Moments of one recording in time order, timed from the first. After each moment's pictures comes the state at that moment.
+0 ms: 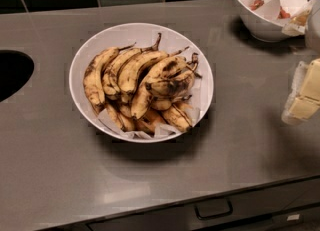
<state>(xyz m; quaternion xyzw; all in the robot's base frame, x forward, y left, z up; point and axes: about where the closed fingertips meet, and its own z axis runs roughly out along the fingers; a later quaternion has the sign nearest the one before) 0.439 -0.215 0.983 -0.60 0.78 -0.04 0.17</state>
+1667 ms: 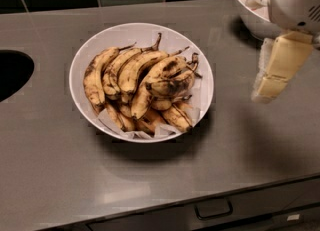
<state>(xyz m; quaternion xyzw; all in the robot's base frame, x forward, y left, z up) 0.457 -0.148 1.017 -0.67 0.71 -0.06 0.21</state>
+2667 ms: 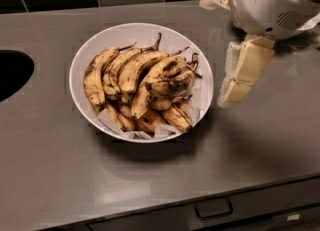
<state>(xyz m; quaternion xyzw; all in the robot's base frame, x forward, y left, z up) 0.449 -0.081 1.017 -0.73 0.63 0.02 0.28</state>
